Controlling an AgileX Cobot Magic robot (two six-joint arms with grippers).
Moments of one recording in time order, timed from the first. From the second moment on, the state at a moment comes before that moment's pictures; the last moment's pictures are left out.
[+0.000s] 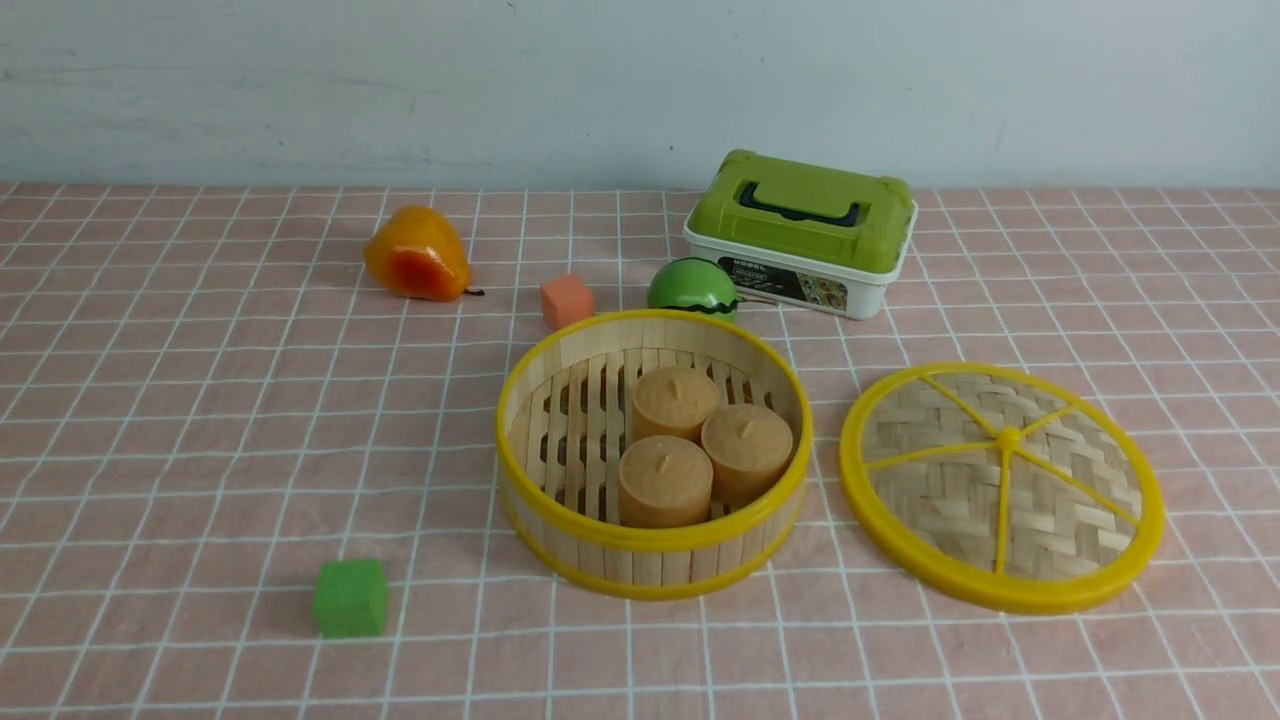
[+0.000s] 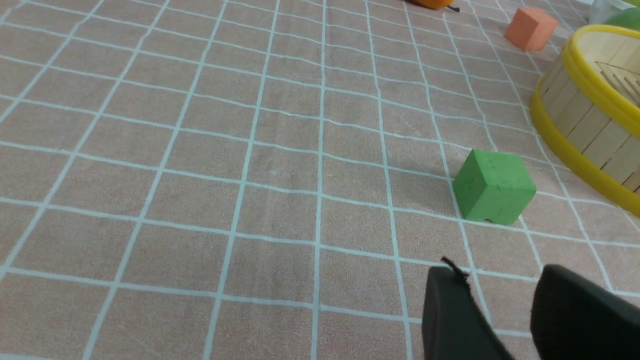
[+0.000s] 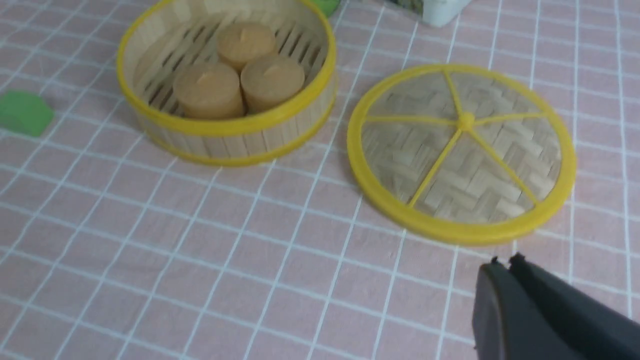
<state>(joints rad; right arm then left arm) 0.10 0.57 -0.79 0.30 0.96 -0.24 -0.03 -0.01 0.03 -0.04 0.37 -0.24</state>
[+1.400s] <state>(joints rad) -0.07 -0.01 0.02 -0.04 0.37 0.12 -0.03 -0.01 0.03 -0.04 0.37 -0.24</state>
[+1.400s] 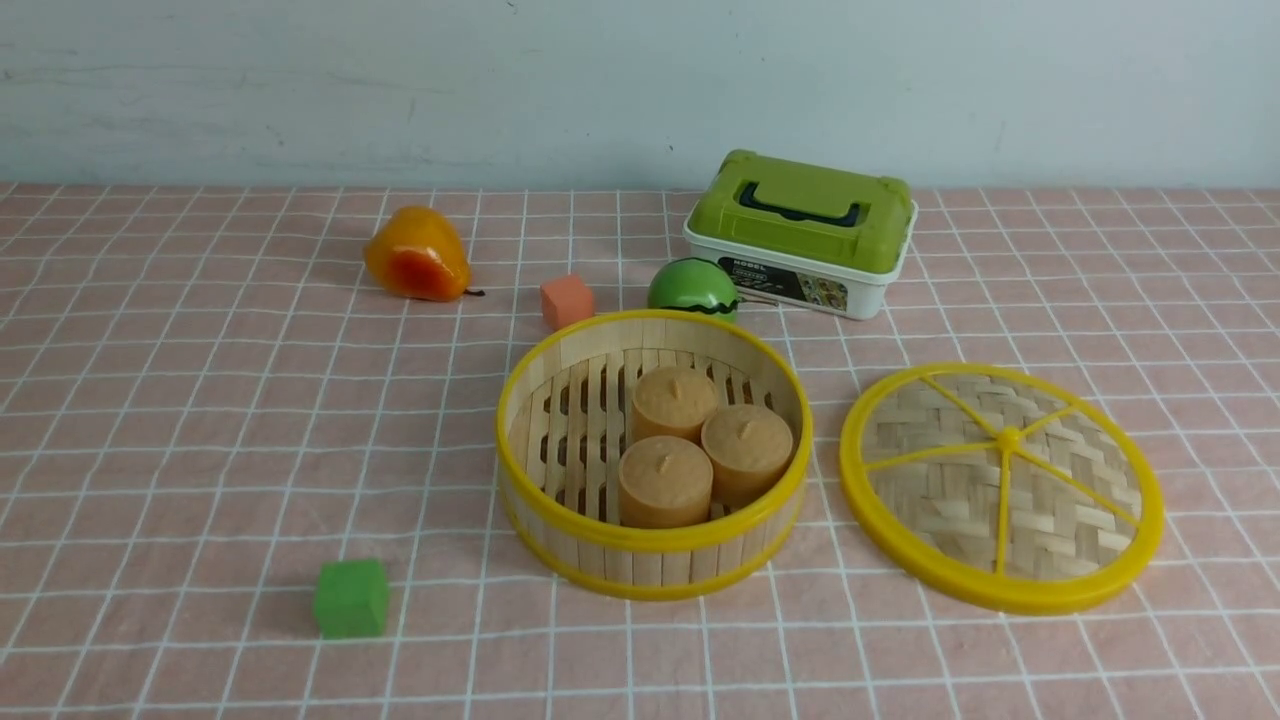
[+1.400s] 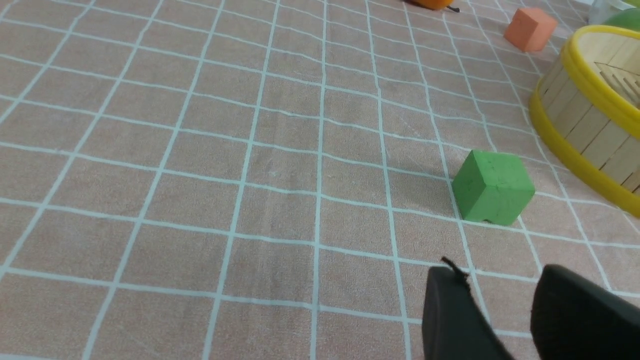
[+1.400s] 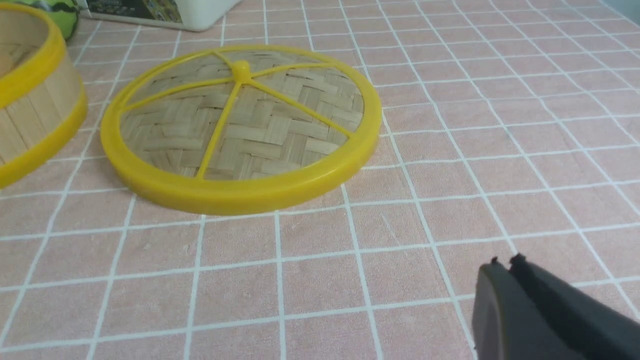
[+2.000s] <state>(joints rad) -0.07 -0.01 0.02 -0.05 0.38 0.12 -0.03 -0.01 0.03 -0.04 0.37 -0.24</state>
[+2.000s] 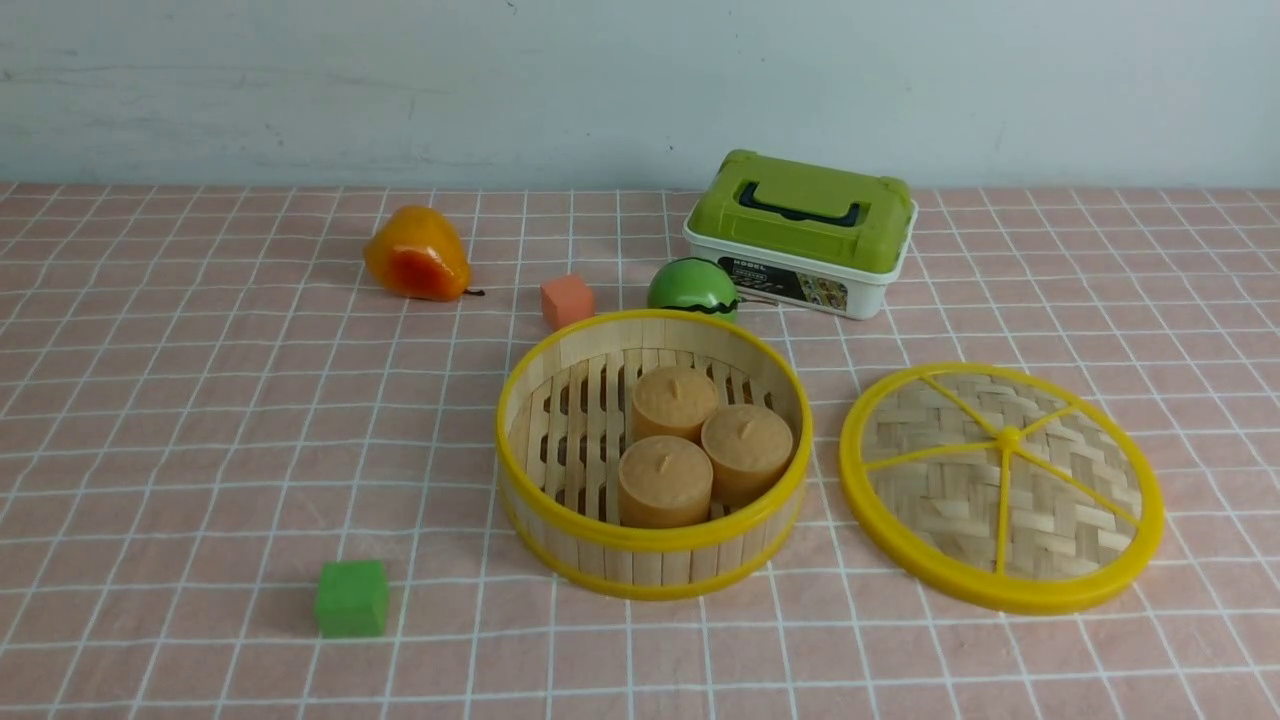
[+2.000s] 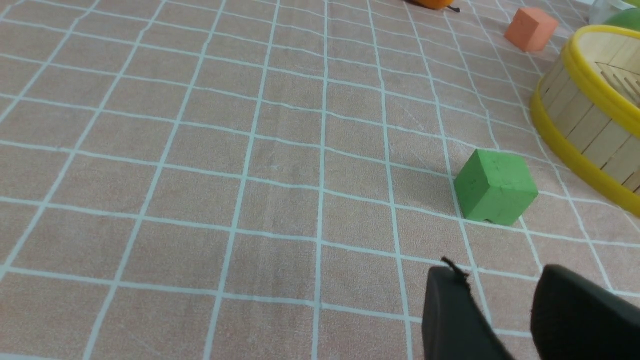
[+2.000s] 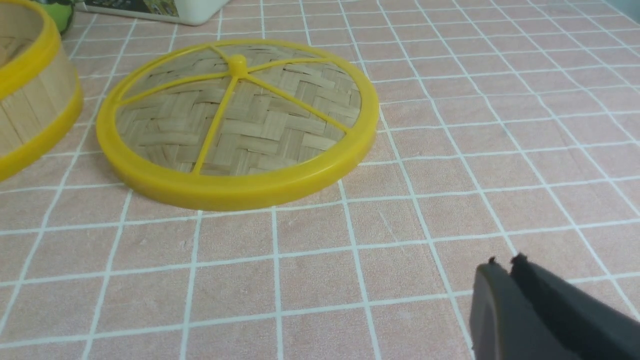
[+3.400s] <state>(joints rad) -0.07 -0.01 0.02 -0.05 0.38 0.12 -0.03 -0.01 0.03 -0.04 0.37 -0.24</state>
